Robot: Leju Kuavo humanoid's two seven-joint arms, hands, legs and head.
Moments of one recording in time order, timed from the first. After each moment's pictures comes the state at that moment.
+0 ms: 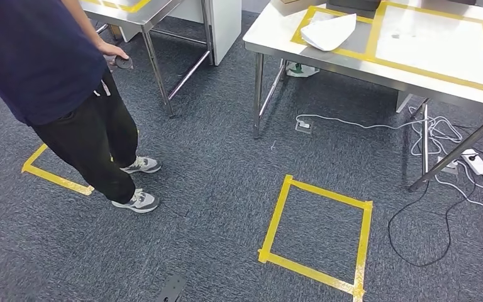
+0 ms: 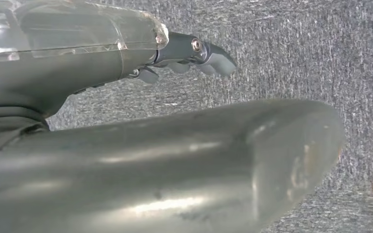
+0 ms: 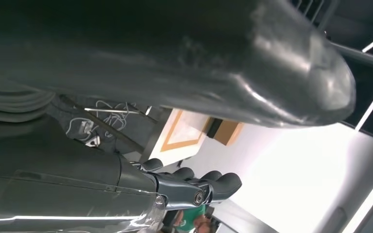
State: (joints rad) left arm -0.12 -0.01 -0.97 -0.22 0.80 0.37 -0.42; right arm 0.12 -0.43 0.14 -2.20 0.15 -0.70 0.01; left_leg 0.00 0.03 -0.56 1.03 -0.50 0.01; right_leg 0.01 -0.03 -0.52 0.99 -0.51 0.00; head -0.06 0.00
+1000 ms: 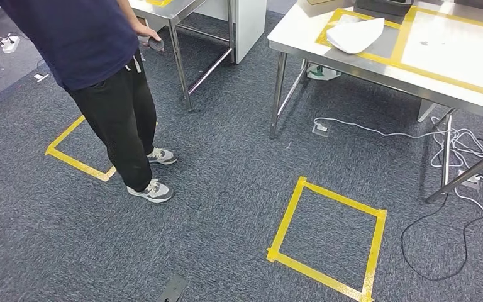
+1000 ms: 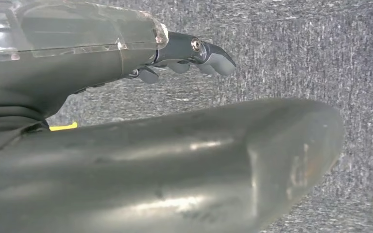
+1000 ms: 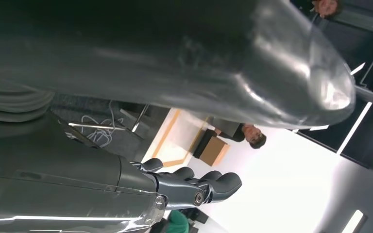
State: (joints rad) left arm -0.12 -0.02 -0.97 -0.22 0.80 0.37 -0.43; right arm 0.12 -0.43 0.16 -2.20 0.16 -0.70 -0.01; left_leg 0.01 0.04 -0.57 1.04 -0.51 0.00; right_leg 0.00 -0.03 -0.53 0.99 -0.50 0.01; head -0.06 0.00
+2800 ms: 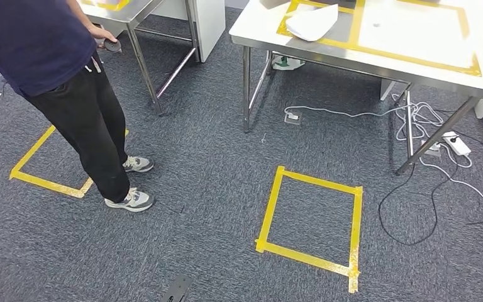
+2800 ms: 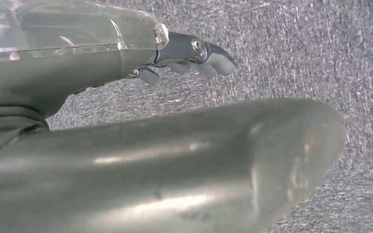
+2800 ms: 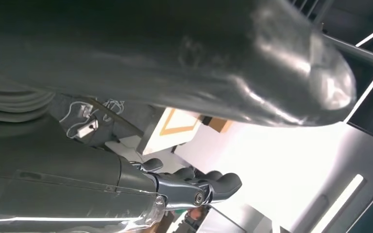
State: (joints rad) left arm -0.13 -0.03 -0.98 -0.22 0.79 0.37 -0.42; right arm 0.10 -0.47 0.18 -2.22 0.18 -0.70 0.00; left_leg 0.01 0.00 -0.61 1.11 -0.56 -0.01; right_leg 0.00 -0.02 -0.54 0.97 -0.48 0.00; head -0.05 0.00
